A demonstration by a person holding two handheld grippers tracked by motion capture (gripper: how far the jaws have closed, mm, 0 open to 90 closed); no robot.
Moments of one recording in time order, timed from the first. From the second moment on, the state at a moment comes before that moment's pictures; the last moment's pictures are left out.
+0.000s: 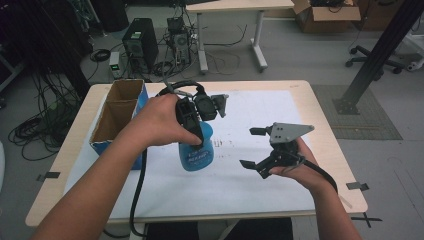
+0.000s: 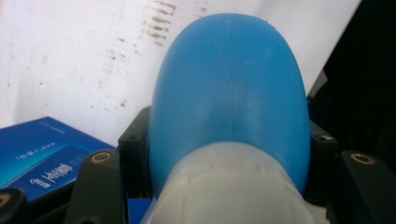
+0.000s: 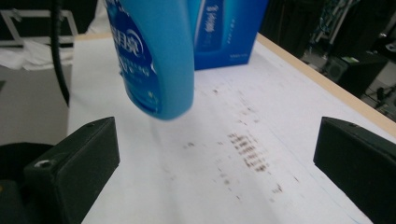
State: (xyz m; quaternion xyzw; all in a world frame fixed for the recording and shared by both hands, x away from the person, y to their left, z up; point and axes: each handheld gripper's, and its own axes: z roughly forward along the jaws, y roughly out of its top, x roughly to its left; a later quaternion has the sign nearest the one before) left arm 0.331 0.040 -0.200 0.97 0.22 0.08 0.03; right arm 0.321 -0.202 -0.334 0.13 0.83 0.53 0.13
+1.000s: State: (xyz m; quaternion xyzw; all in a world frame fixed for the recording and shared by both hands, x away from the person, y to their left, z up) left arm 0.344 0.093 -0.146 0.90 0.42 0.07 0.07; right arm 0.365 -0.204 -0.313 0.07 0.96 0.27 0.07
